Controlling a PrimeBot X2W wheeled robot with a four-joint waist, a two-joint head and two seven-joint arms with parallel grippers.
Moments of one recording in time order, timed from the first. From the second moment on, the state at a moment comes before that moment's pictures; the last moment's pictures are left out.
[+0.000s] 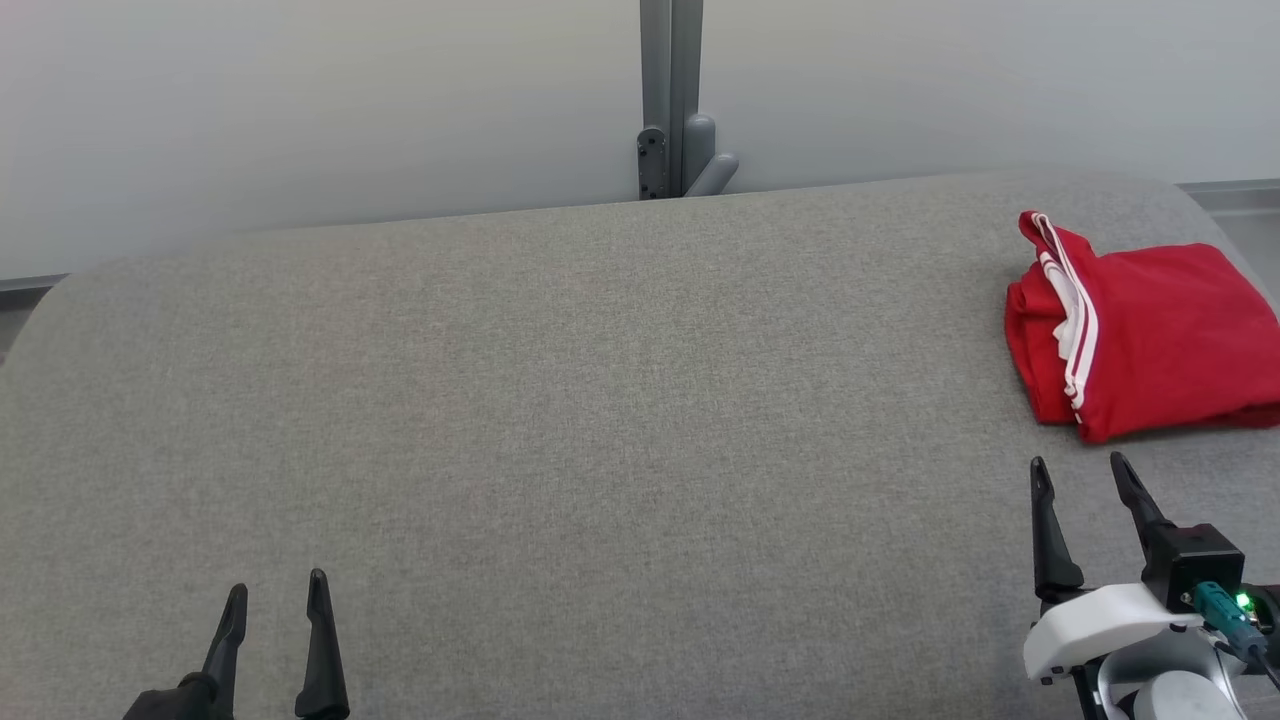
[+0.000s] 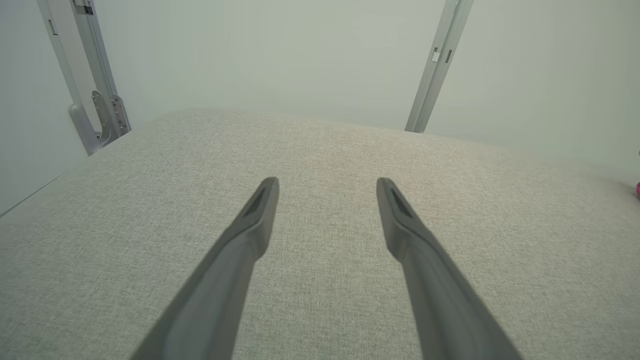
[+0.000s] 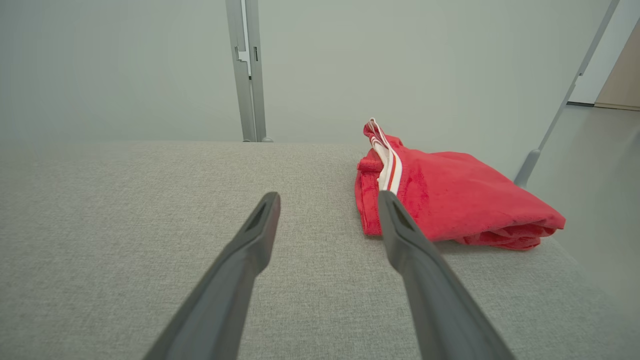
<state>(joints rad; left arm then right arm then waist) 0.14 0.05 0.06 0.17 -0.25 -0.11 -0.26 -0.04 -0.05 -0.15 0.27 -0.02 0.13 -0.26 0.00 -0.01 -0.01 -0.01</state>
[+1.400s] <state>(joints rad) 0.08 0.05 0.07 0.19 -0.25 -0.11 -0.26 -0.09 -0.05 -0.12 0.27 -0.03 0.13 -0.26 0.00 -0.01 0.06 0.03</state>
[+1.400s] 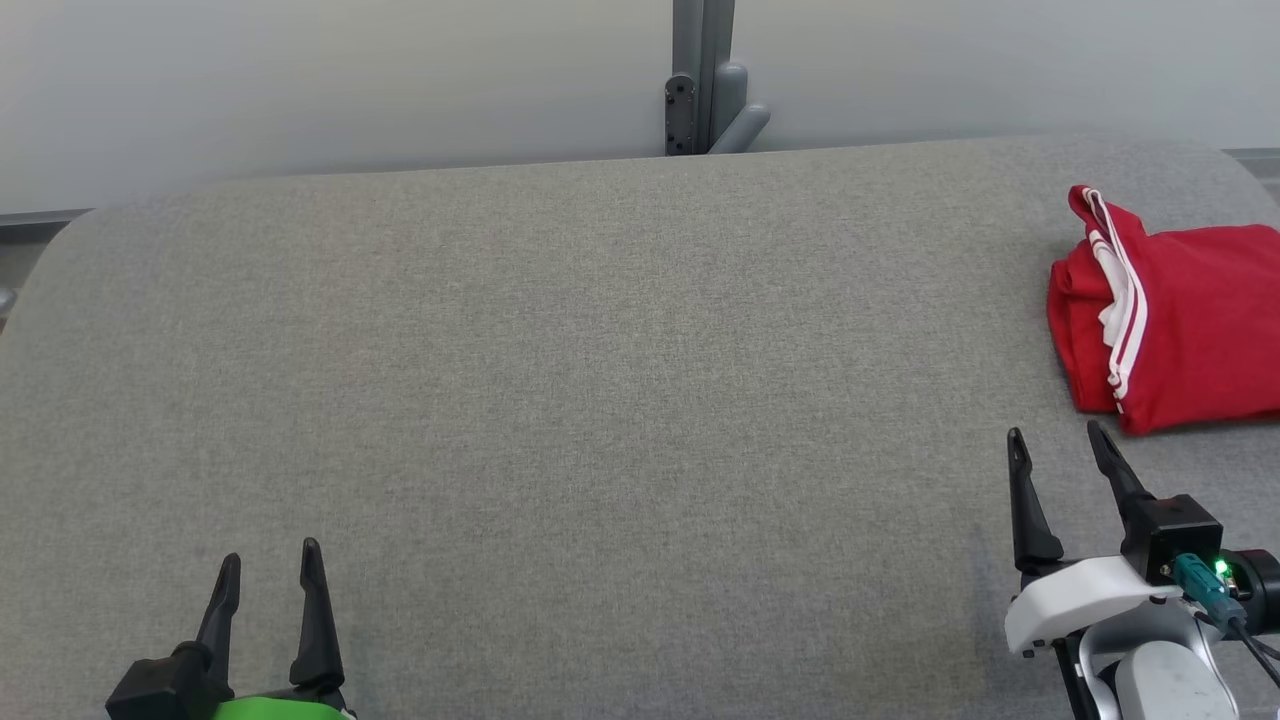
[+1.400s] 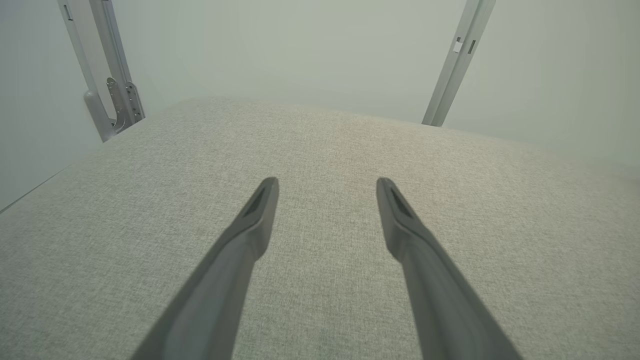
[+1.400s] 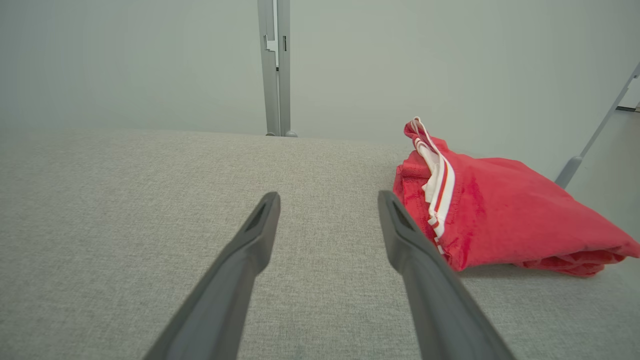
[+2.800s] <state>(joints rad) 0.07 0.05 0.07 0.21 -0.24 -0.11 -0.26 -0.08 -0.05 -0.11 0.29 -0.02 0.13 -0.26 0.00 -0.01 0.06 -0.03</state>
